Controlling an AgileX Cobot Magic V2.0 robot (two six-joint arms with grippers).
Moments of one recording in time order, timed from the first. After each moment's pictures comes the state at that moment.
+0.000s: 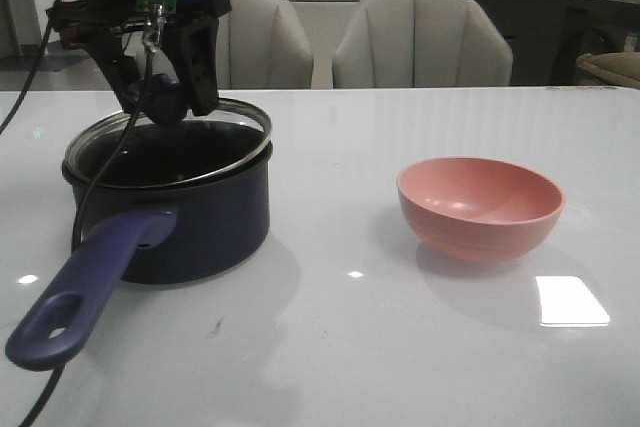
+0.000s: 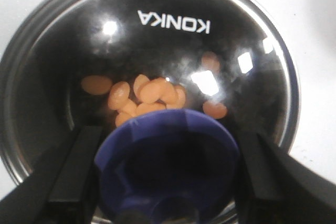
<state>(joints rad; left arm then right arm) -0.32 1.99 -1.81 -0.16 1.24 0.06 0.25 0.15 -0.20 0.39 0.24 -0.36</state>
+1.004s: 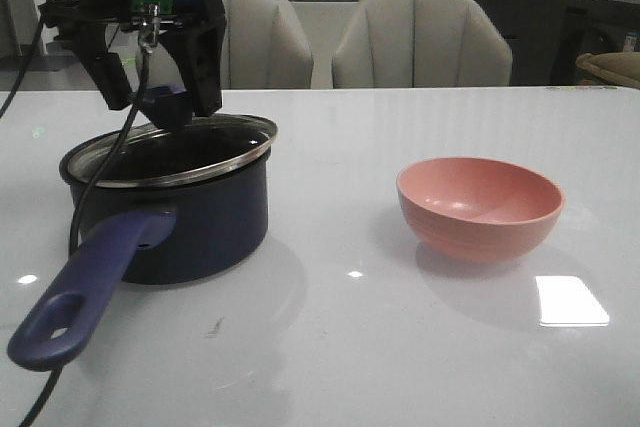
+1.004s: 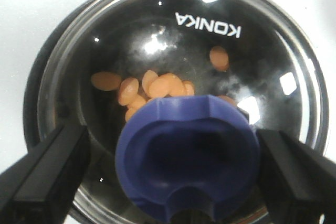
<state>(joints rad) -0.32 1.97 -1.80 -0.11 1.24 0.06 0.25 0.15 -0.20 0.39 0.24 -0.36</state>
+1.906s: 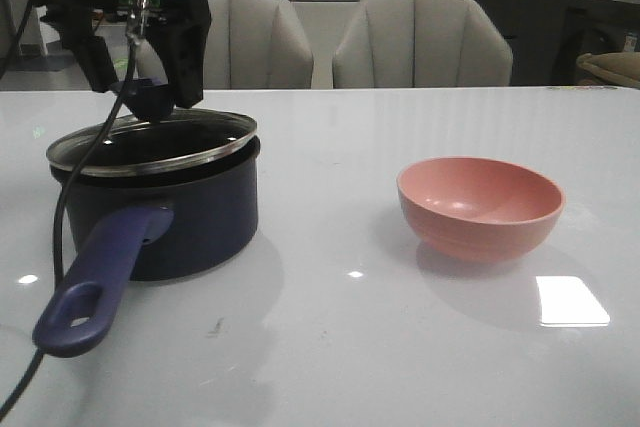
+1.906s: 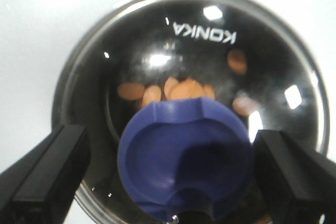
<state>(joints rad) -0.32 1.97 -1.85 -0.03 1.25 0.07 0.25 0.15 -0.20 0.39 0.24 -0.36</state>
